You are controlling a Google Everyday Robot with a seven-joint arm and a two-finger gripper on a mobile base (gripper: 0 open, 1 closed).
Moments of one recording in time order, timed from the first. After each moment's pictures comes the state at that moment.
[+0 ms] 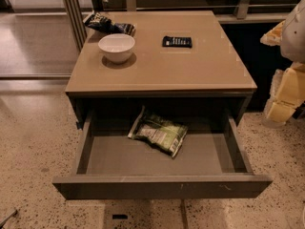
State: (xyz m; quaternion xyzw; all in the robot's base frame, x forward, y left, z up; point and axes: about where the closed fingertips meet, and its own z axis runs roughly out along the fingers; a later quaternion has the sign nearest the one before) arm 0.438 -0.216 0.978 -0.60 0.78 -0.04 0.16
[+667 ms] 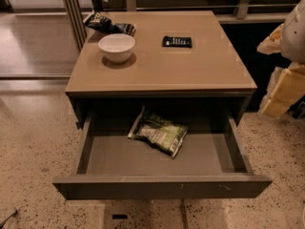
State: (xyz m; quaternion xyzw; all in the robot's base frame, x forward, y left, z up) arm 0.438 -0.216 0.978 -0.60 0.78 -0.04 0.16
